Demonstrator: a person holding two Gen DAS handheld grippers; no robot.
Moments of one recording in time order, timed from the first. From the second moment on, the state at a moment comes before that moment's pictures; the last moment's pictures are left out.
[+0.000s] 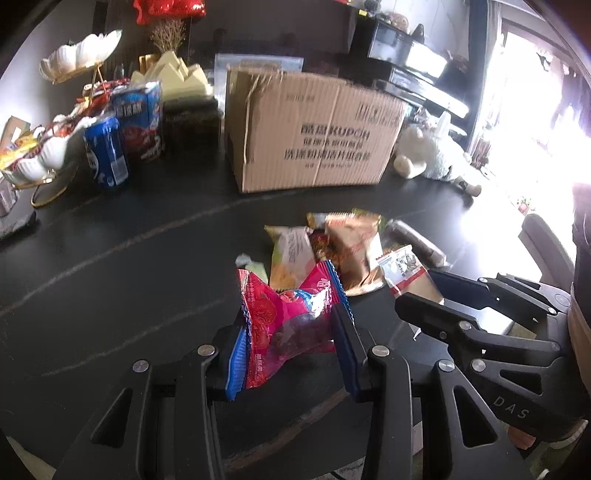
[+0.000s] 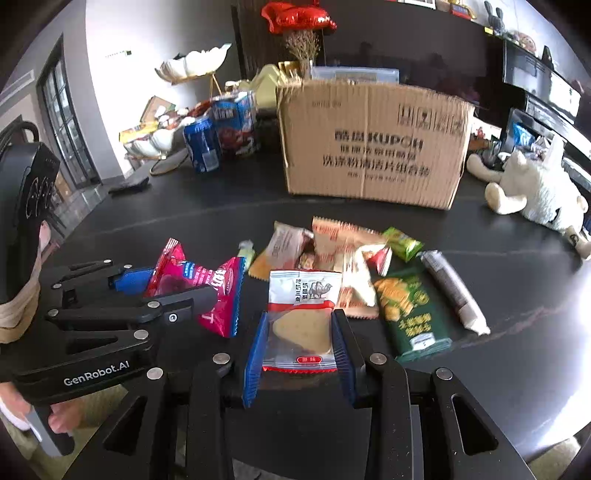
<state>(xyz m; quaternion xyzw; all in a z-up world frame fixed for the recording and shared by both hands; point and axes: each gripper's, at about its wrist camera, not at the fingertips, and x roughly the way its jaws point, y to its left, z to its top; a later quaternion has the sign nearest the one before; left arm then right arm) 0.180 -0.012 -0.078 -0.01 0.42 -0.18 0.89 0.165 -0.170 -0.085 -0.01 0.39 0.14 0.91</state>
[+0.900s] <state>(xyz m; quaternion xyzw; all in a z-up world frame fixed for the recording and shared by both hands) 0.237 -0.032 0.037 0.02 0.32 -0.17 0.93 0.223 -0.204 0.021 0.02 0.29 0.13 0.95</state>
